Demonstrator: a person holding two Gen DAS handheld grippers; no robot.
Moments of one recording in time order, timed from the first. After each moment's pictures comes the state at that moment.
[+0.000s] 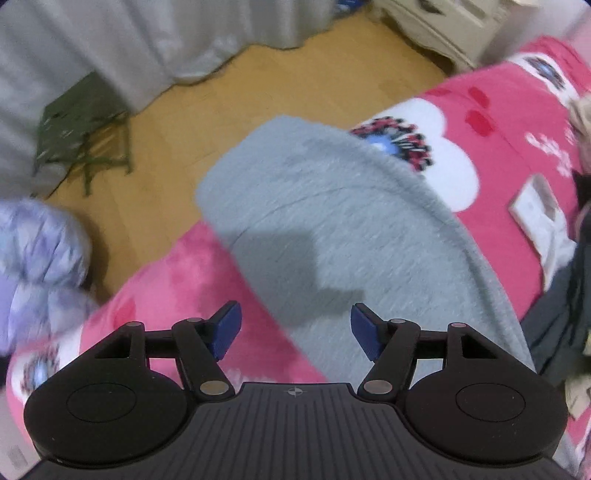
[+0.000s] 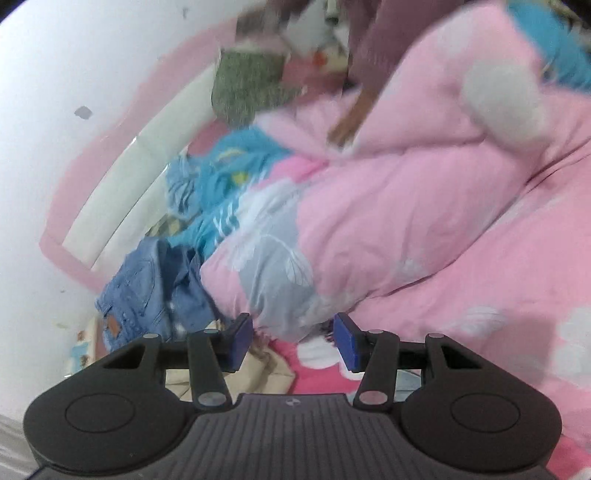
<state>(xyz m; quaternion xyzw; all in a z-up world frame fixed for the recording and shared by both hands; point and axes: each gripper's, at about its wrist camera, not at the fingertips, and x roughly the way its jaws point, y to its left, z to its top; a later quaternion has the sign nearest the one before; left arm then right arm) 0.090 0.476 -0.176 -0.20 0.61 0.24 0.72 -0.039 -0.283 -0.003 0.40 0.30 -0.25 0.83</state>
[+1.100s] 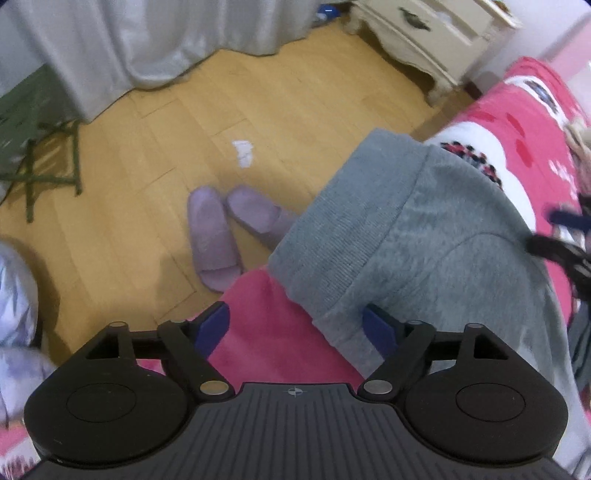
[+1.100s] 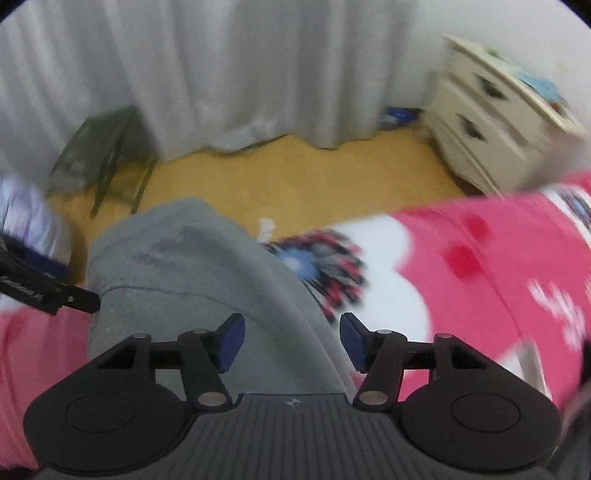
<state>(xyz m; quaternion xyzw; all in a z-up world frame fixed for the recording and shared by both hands) 0.049 0.603 -0.277 -0.25 0.57 0.16 0.77 0.195 0.426 -0.237 -0.29 0.43 0.44 0.73</state>
